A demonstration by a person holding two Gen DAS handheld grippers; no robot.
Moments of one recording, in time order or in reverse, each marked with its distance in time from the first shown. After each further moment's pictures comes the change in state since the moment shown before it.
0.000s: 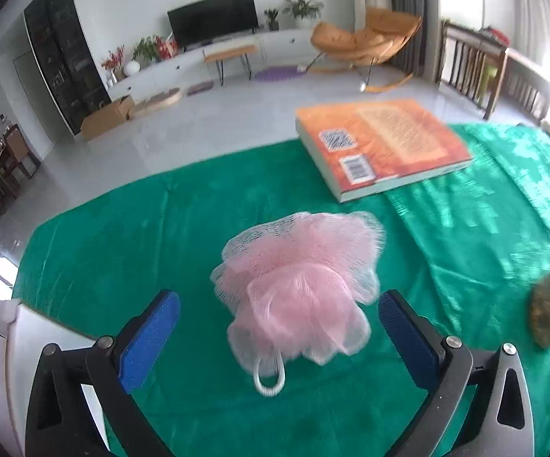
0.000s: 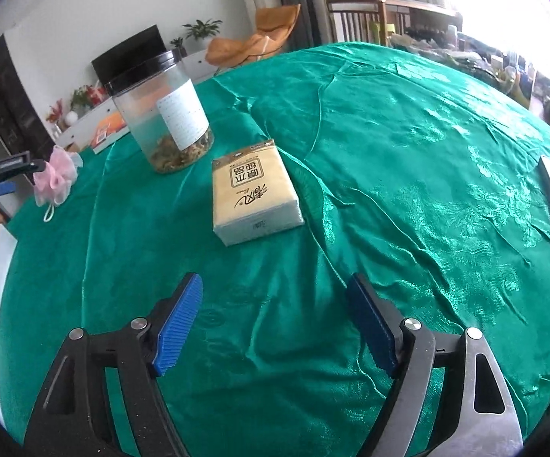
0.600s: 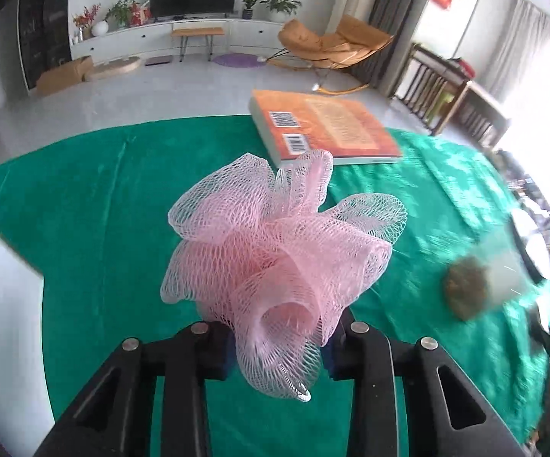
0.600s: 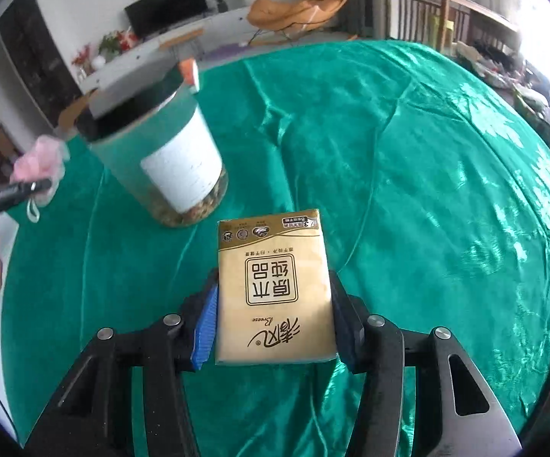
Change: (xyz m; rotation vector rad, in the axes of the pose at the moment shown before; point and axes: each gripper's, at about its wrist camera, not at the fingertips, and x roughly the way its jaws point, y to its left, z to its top) left arm -0.061 0.025 -0.045 -0.127 0.007 -0.365; right arm 0.057 0.012 0.117 -0.180 0.149 0.024
